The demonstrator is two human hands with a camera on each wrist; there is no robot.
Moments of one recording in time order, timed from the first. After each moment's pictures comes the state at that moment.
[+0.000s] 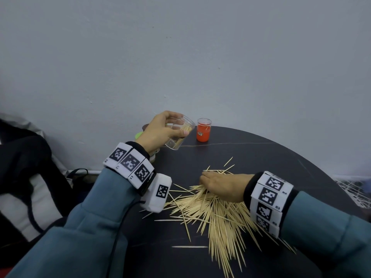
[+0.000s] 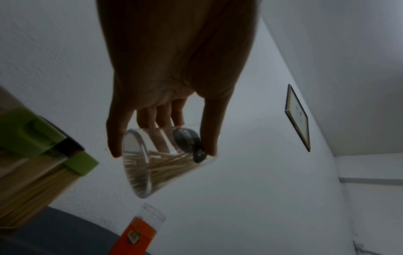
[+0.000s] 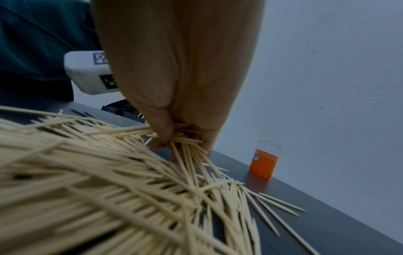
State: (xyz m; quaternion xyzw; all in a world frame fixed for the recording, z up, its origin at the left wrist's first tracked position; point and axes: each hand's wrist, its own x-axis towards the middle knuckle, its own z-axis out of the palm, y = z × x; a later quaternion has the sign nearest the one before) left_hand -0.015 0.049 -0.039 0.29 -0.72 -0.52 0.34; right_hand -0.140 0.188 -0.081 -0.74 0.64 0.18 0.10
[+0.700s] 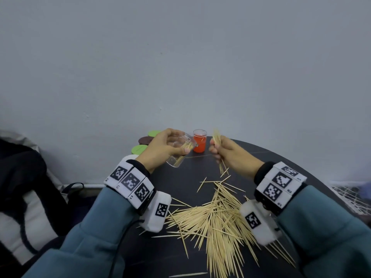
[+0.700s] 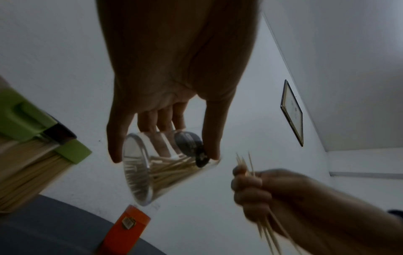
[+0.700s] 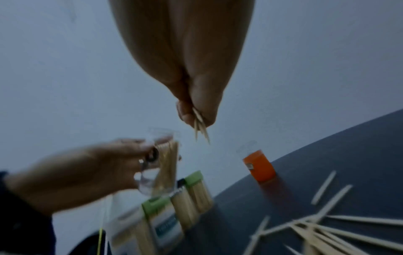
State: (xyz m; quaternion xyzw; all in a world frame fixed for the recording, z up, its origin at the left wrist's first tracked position) left_hand -0.020 0.052 -0.045 0.28 -0.73 -0.53 0.31; right_hand -0.175 0.169 -0.044 -0.52 0.62 -0.49 0.31
